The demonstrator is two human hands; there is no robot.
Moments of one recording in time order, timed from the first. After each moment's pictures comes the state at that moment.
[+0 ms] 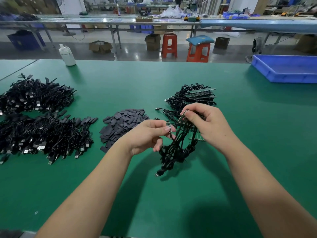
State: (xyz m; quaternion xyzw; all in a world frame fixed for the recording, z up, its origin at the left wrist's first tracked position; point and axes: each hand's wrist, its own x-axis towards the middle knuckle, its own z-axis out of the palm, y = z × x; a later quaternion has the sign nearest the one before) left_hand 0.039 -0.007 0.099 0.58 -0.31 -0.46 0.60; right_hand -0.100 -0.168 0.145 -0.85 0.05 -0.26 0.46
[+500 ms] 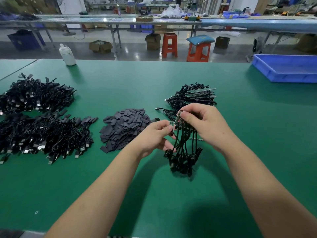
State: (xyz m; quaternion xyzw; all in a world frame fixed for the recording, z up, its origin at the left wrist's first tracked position) left_hand 0.023 -0.025 0.088 0.62 -0.27 -0.41 0.61; right_hand -0.094 -0.162 0.149 -0.85 0.10 -0.22 0.47
